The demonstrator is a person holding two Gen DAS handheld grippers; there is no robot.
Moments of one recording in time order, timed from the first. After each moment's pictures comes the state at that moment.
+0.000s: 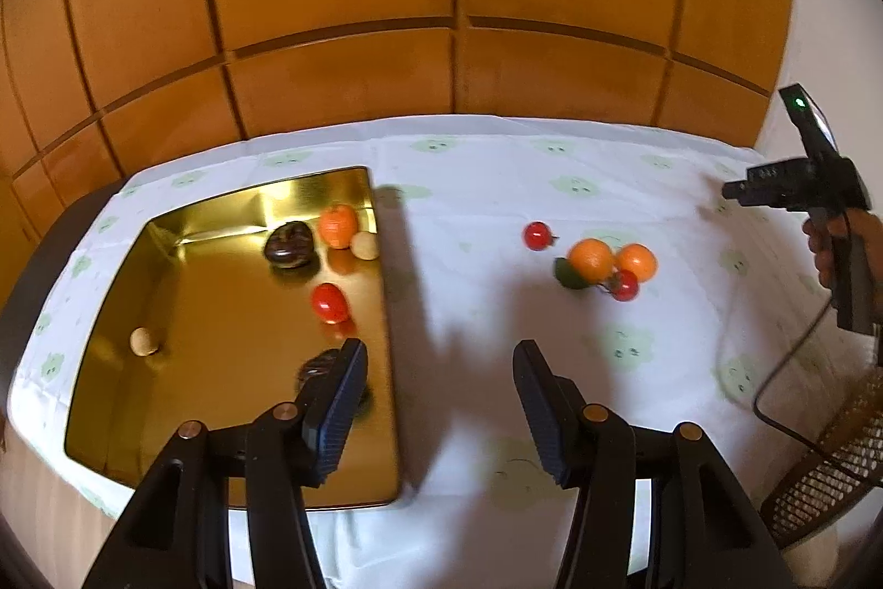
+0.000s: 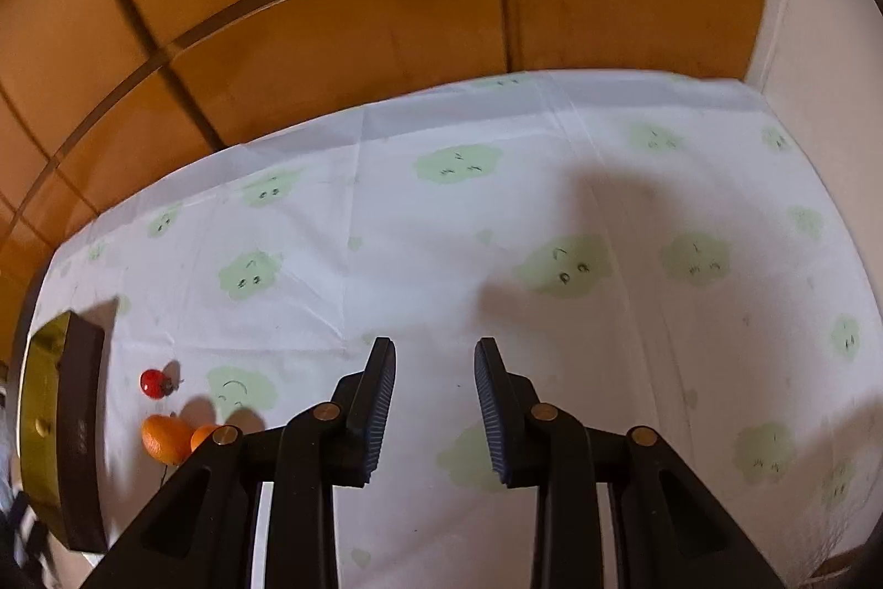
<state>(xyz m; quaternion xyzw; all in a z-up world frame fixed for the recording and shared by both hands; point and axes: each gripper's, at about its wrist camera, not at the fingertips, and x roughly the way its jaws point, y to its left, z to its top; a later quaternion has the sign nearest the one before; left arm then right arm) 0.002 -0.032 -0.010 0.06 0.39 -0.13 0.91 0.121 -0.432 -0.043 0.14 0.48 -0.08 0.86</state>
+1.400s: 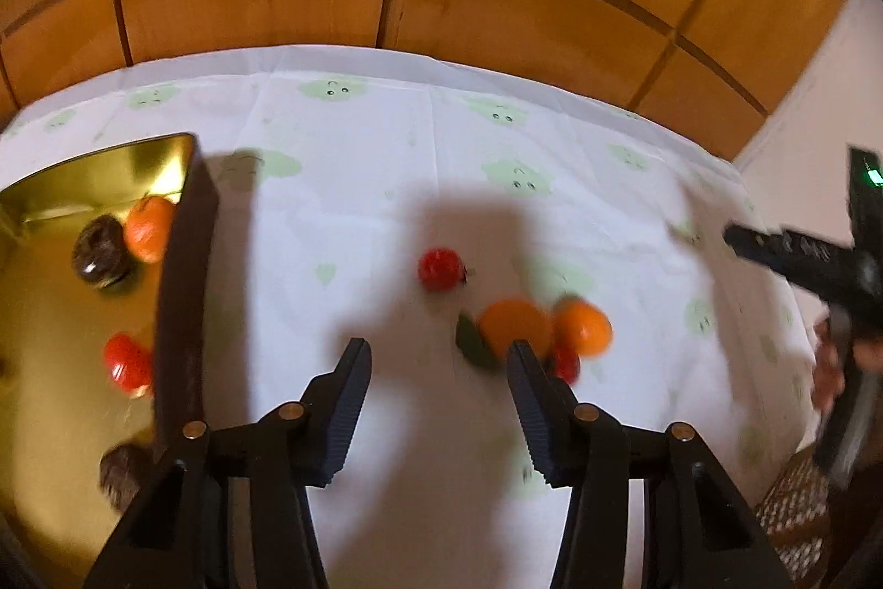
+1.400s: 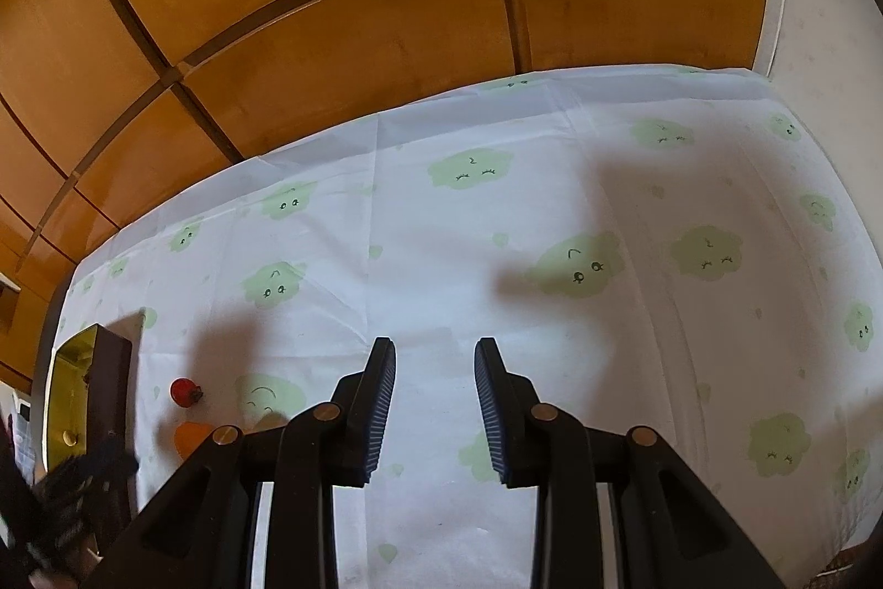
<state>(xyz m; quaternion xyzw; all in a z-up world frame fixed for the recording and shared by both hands) 0.124 -0.104 -0.054 -0.03 0.50 -0.18 0.85 0.121 -0.432 -0.037 0.17 0.48 -0.06 0.86</state>
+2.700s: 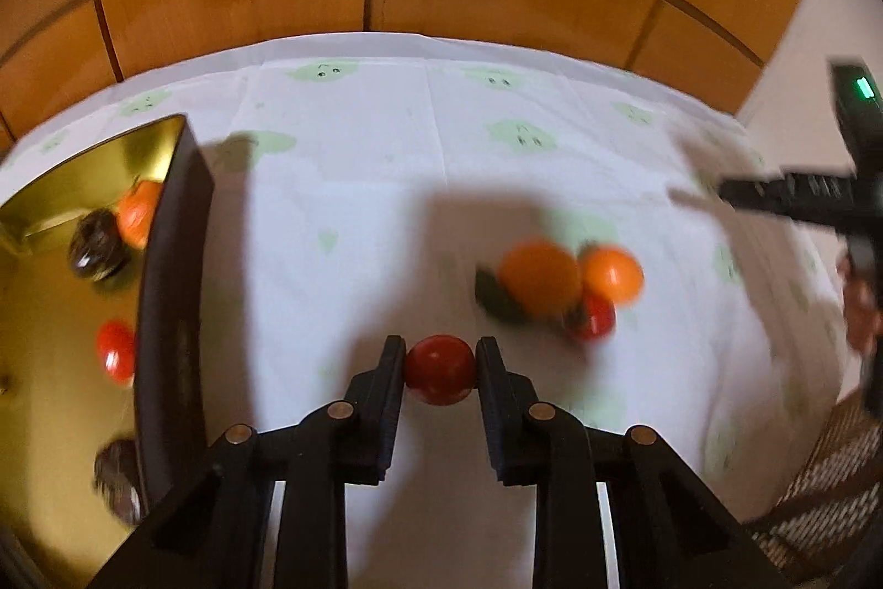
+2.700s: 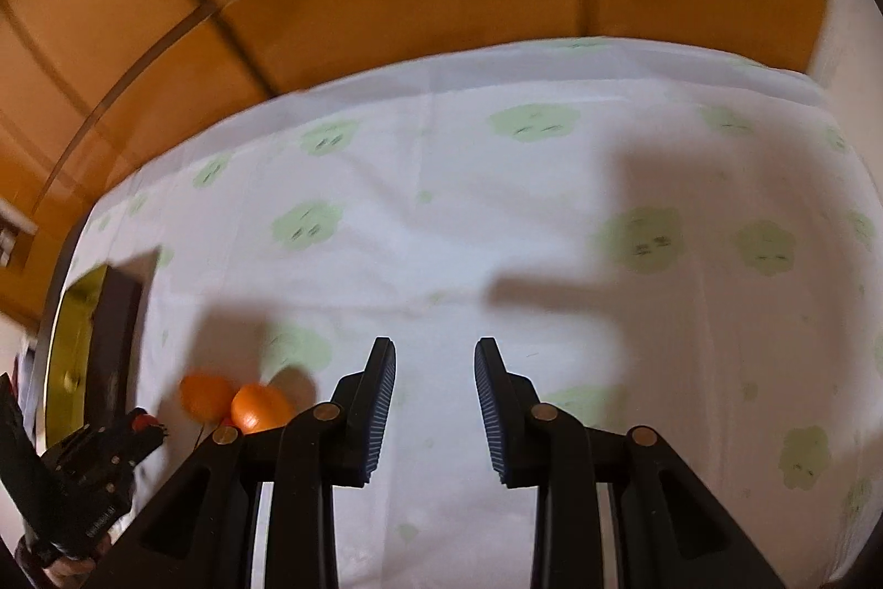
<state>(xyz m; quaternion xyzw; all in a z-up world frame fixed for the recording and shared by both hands) 0.089 -0.105 -0.077 0.03 0.48 -0.19 0.85 0.131 -0.399 -0.059 0.14 0.53 0.02 0.84</state>
